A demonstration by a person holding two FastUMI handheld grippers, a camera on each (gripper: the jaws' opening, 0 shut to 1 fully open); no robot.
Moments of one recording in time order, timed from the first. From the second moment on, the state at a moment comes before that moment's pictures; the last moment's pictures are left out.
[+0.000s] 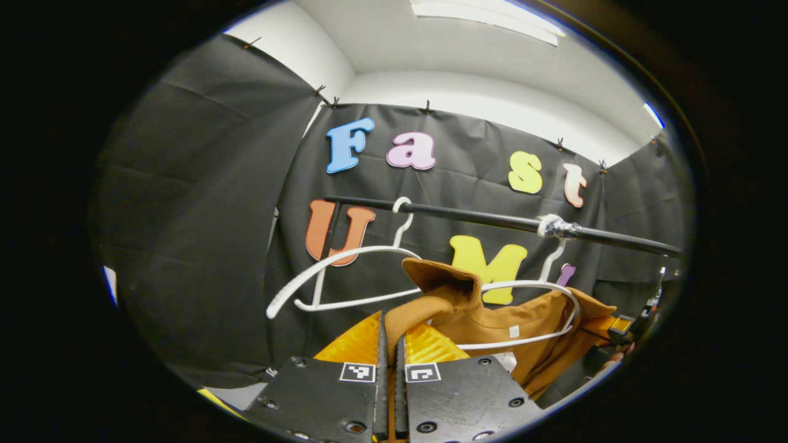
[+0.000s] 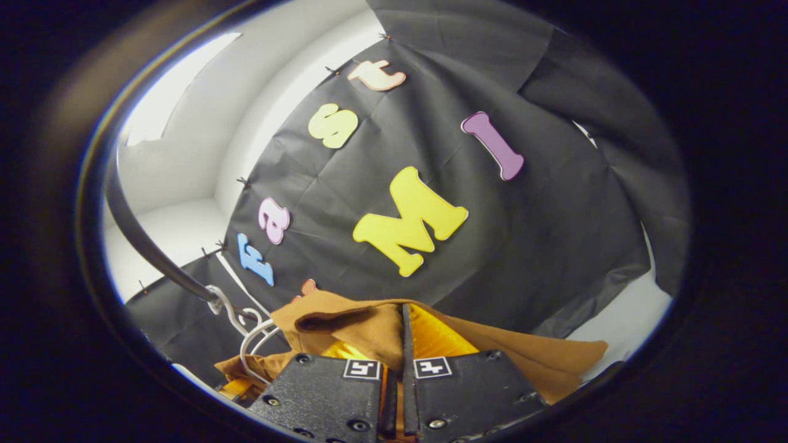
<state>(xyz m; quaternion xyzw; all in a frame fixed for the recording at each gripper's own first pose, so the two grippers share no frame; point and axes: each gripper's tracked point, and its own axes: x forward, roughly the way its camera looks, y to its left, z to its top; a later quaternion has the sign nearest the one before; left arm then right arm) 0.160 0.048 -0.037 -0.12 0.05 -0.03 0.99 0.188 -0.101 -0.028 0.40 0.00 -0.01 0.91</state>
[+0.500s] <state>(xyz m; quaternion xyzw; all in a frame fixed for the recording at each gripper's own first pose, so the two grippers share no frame) 0.190 0.083 -0.042 -0.11 0.06 -0.01 0.99 0.228 -0.123 -0.016 0.42 0.01 -0.01 0.91</state>
